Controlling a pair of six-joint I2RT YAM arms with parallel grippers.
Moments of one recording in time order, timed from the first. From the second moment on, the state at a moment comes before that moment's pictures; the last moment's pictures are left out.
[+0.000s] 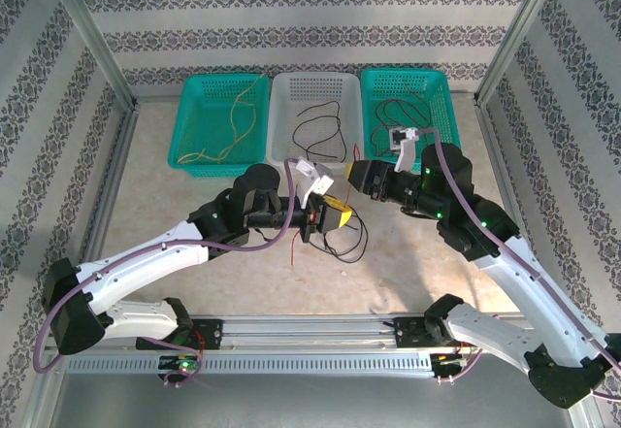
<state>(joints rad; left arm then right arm) -0.90 1.23 1.02 -0.02 0.48 -0.35 0.60 0.93 1.13 -0.53 -0.28 0.76</state>
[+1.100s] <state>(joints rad) -0.88 1.14 1.02 -0.10 0.19 -0.35 0.17 1.39 1.70 -0.68 -0.18 0.56</state>
